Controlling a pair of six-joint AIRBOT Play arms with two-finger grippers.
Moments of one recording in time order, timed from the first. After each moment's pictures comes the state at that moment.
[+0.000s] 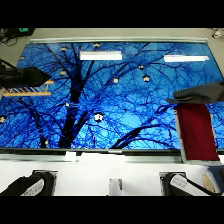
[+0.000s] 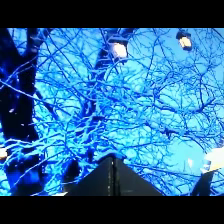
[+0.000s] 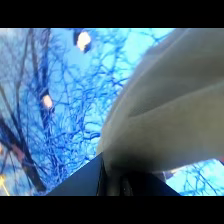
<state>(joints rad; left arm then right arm) -0.04 -1.03 1.39 1.08 -1.16 -1.40 -0.72 -1.26 1.61 -0.96 1.52 1.79</state>
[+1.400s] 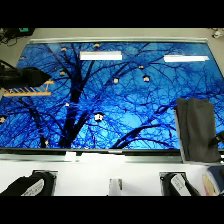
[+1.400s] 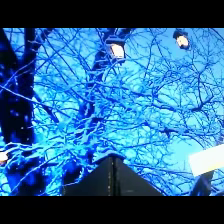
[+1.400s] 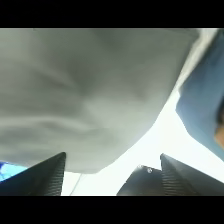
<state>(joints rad) -0.04 -1.02 1.39 1.06 -1.16 -1.37 -0.85 -1.01 0.97 -1.59 1.62 1.81</state>
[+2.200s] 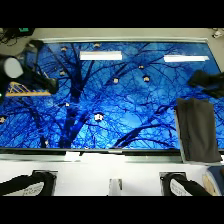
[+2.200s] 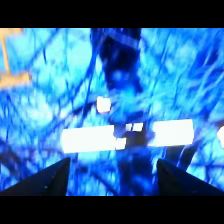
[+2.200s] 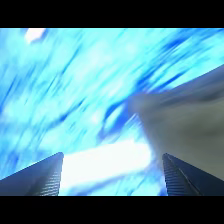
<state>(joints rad) -0.25 -1.31 1.52 1.71 -1.39 -1.59 -0.14 -1.17 1.45 -1.50 1.34 1.75</state>
